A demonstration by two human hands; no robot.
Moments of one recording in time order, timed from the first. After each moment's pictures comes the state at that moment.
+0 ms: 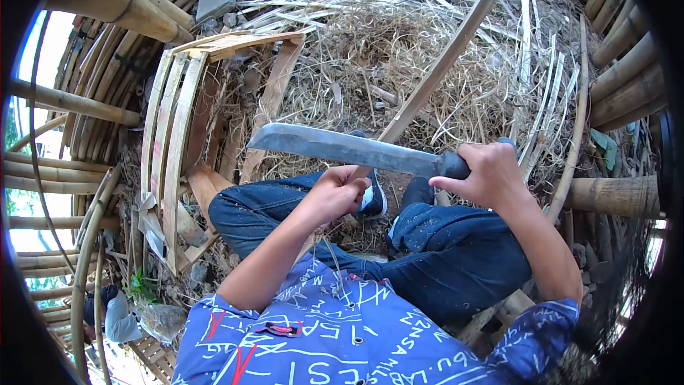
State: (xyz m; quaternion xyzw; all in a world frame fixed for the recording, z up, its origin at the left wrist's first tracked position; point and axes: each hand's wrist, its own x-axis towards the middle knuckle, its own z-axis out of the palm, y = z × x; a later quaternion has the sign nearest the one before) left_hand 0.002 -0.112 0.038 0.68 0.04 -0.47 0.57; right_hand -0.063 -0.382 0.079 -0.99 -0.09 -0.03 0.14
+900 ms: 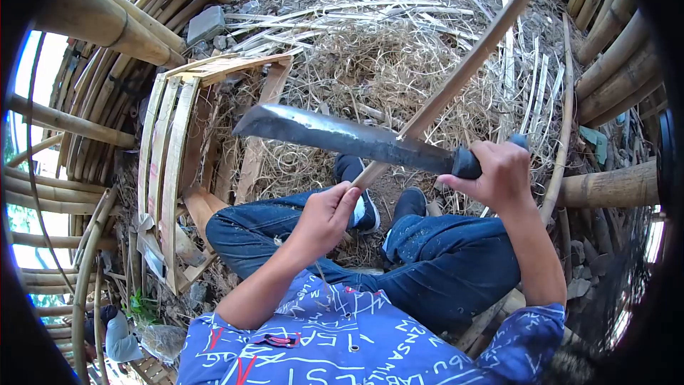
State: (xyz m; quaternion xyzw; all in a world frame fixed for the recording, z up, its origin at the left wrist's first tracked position) left_hand -0.011 -0.114 0.064 0.78 -0.18 -0.28 0.53; right_hand -0.069 -0.399 0.104 -0.98 -0.05 -0.18 0.07
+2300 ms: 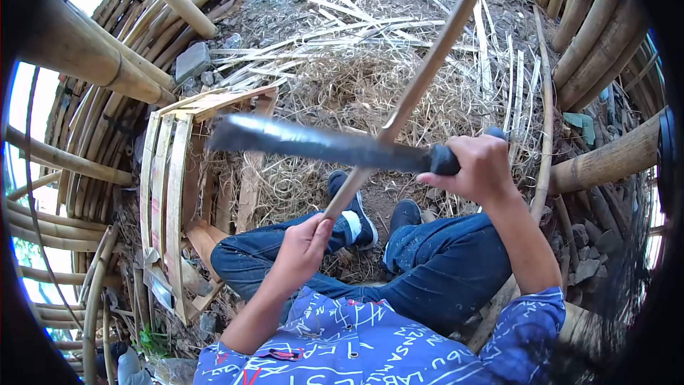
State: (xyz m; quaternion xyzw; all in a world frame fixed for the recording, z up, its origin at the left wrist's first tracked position) left_hand -0.021 -0.085 0.087 0.79 -0.16 -0.29 0.51; right_hand -0.064 -0.397 0.119 -0.97 -0.03 -0.22 0.09
